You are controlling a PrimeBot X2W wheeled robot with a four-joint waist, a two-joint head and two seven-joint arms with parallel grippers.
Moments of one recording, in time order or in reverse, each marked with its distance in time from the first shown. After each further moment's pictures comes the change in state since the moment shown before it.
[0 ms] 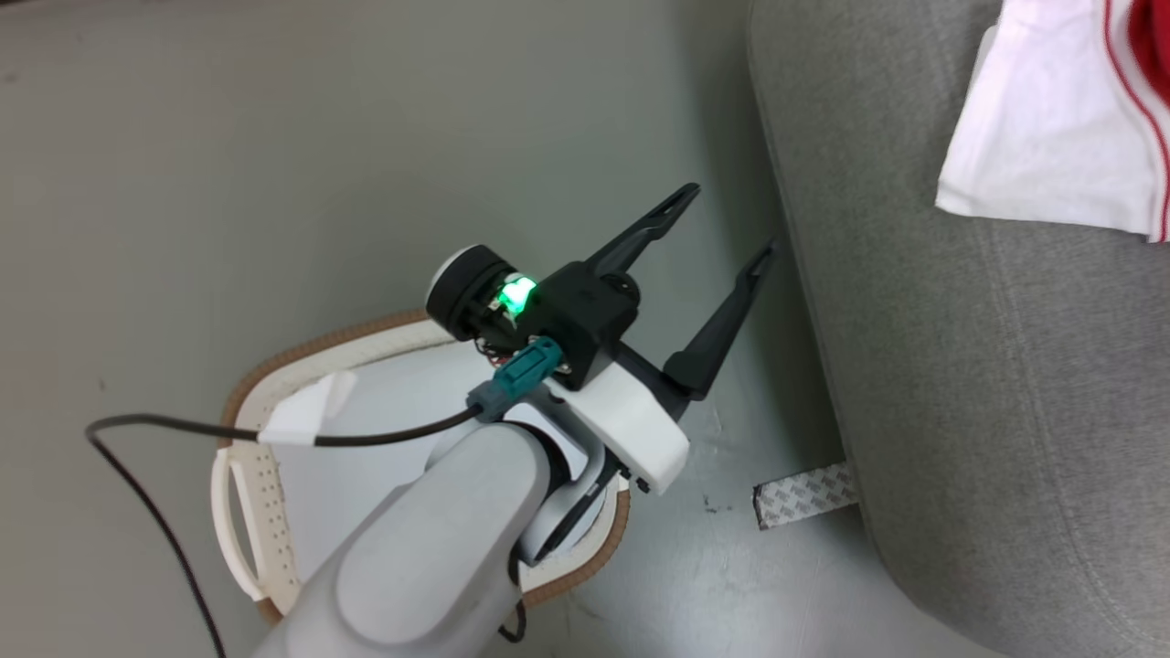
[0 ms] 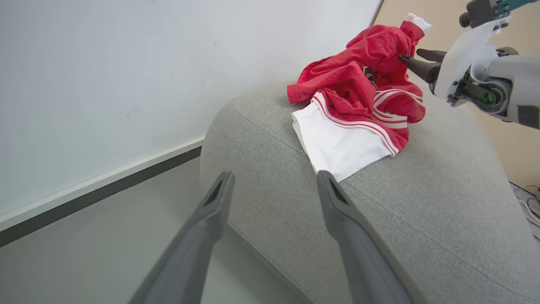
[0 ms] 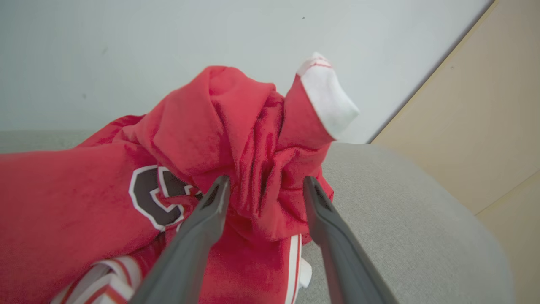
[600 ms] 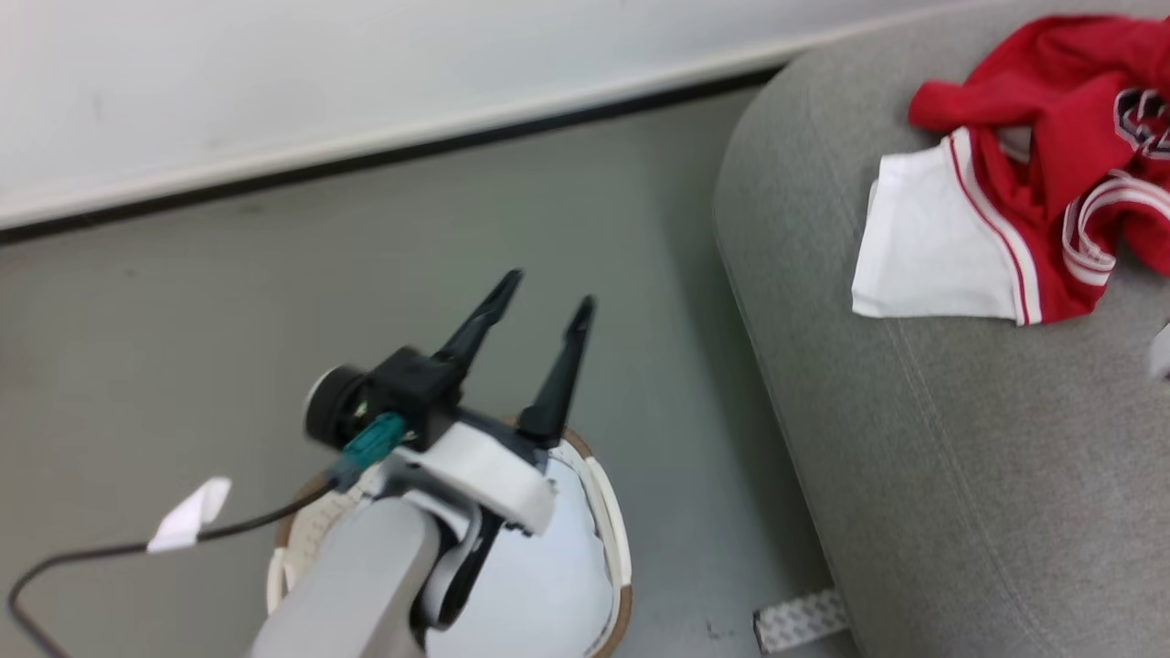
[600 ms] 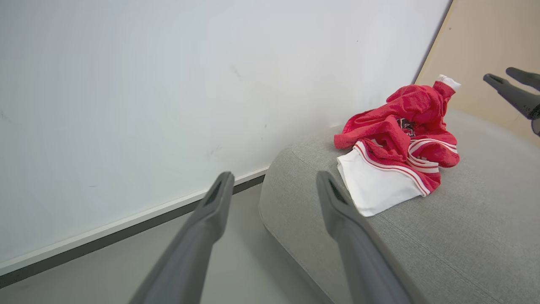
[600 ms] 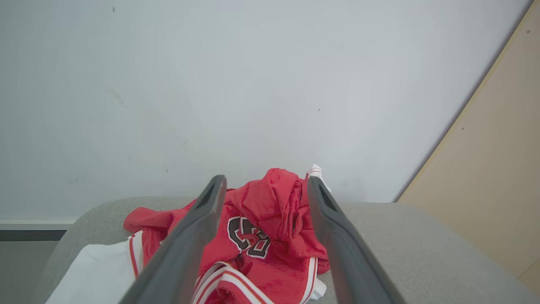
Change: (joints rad) left arm 0.193 0.084 0.119 0.075 -0.077 0.103 -0.136; right arm 0.385 0.155 0.219 -0.344 0.148 0.000 -0.033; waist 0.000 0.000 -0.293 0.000
